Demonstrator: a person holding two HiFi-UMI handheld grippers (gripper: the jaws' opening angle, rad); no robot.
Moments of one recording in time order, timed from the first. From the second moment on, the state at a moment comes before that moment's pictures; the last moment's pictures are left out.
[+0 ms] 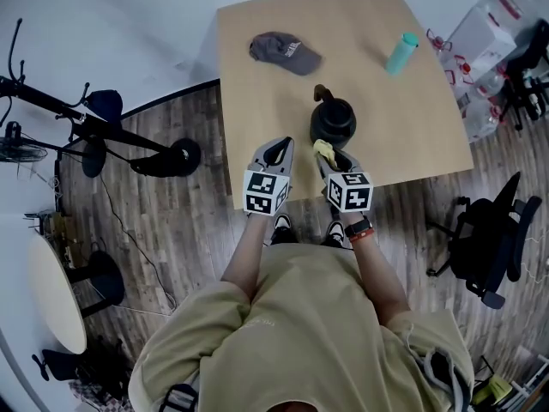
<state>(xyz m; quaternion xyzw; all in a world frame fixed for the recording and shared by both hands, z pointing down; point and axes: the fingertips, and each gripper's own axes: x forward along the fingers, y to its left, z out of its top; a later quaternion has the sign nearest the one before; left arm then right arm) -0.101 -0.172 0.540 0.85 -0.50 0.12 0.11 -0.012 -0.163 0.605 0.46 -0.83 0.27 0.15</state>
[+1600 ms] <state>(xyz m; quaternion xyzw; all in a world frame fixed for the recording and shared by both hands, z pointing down) -0.124 -0.174 0.545 0.86 -0.48 0.12 0.12 -0.036 -0.190 0.628 0.58 -0.74 0.27 0.20</state>
